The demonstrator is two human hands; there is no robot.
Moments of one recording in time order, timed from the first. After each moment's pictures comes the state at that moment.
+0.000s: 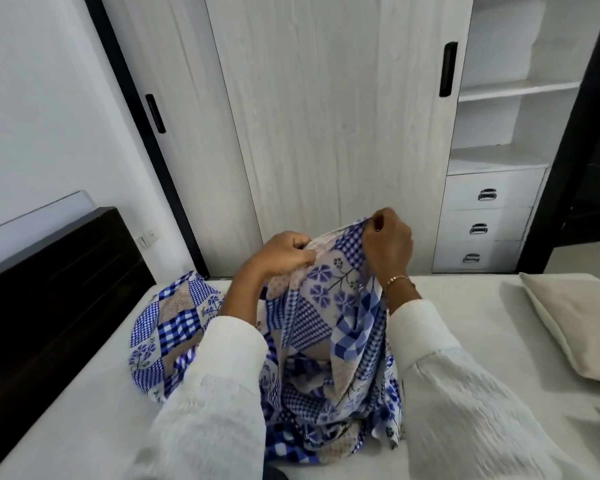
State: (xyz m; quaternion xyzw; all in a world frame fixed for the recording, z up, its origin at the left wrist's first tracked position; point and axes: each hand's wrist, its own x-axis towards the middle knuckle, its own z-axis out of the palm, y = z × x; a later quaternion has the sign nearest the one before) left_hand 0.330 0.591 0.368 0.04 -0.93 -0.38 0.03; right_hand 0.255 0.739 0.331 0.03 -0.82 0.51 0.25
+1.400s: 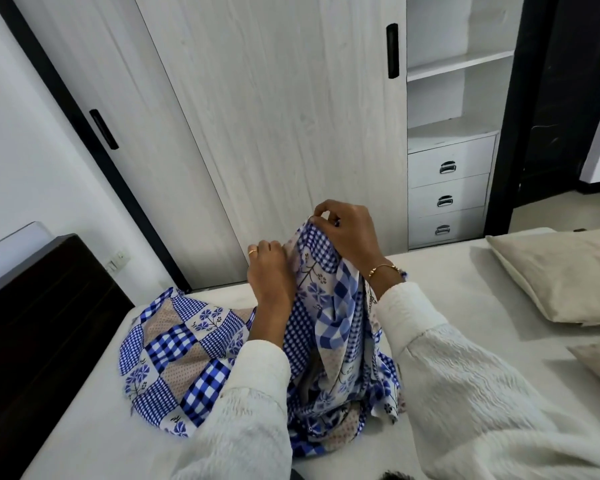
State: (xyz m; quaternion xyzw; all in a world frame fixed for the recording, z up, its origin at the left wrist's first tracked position) left_hand 0.309 0.620 0.292 0.16 -0.94 -0.08 0.29; right_hand 0.264 0.749 0.325 0.24 -0.79 0.50 0.28
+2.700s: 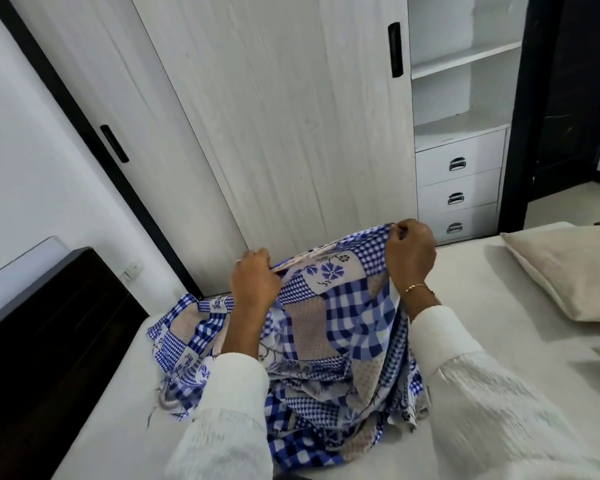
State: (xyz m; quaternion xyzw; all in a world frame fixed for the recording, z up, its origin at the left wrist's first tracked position) left_hand 0.326 0.583 0.323 0.16 -0.96 -0.08 0.19; right_hand 0.252 0.783 0.288 -0.12 -0.79 0.53 0.29
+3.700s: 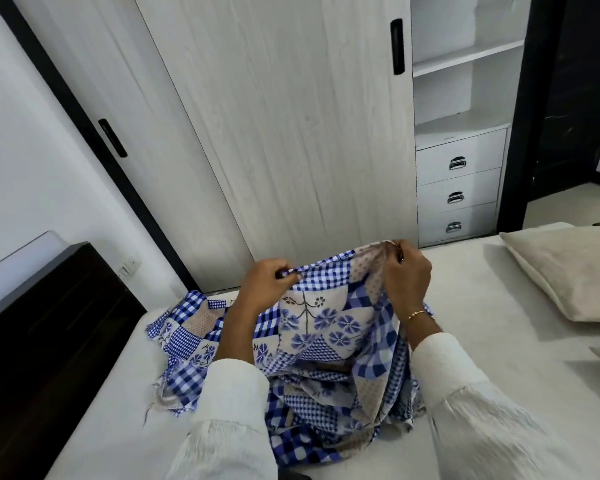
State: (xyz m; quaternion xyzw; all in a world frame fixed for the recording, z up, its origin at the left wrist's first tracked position) left_hand 0.326 0.581 0.314 0.04 -0.95 -0.28 0.10; right_hand 0.272 0.776 0.257 -0.09 -0.75 0.59 0.28
